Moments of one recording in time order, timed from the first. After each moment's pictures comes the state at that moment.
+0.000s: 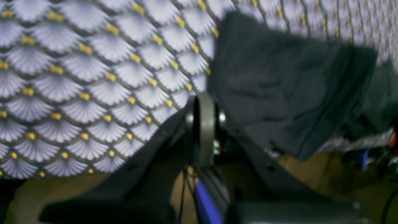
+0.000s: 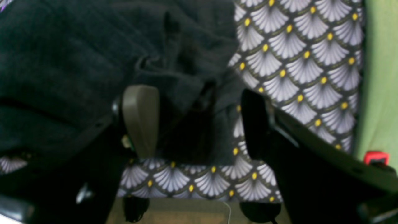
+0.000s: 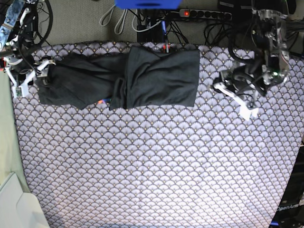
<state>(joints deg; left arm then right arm) 8.9 -20.5 -5.3 111.4 -41.4 15.4 74.8 -17.7 11.0 35.7 100.0 17.6 34.8 -49.9</state>
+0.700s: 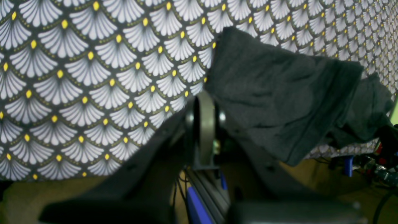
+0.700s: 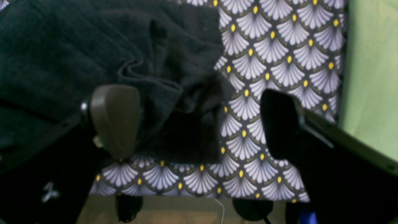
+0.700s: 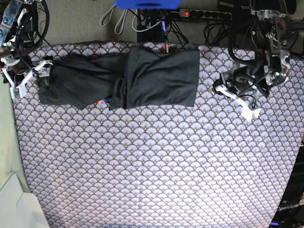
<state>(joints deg) 8.9 -18.9 -6.8 110.6 -41.7 15.5 74.7 -17.9 12.5 35.7 100.2 17.5 34.8 -49.9</state>
